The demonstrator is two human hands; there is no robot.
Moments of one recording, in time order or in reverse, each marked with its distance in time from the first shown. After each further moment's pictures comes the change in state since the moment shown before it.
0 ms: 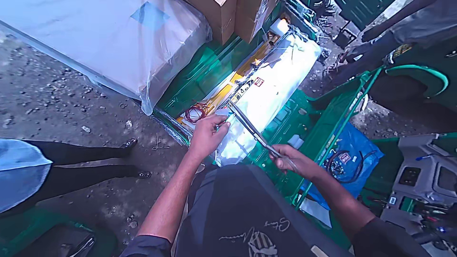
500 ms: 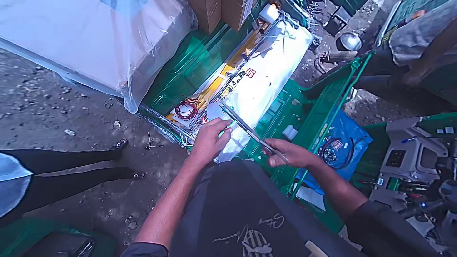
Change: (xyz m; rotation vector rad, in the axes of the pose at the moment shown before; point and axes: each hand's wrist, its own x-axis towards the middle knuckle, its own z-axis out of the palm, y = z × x) left_hand -0.016 0.003 0.028 0.058 -0.106 0.138; right_hand 0.002 0.001 -0.007 -0.195 -0.106 0.119
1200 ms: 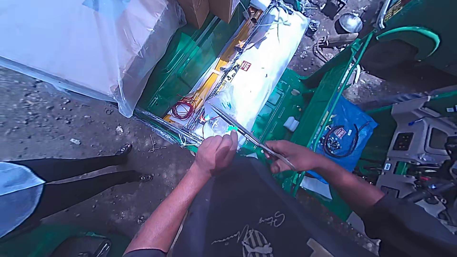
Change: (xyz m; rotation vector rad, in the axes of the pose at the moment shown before) left_hand -0.033 0.017 0.029 0.641 0.385 0.637; right_hand -0.024 -0.008 0.020 0.029 -0.009 0.039
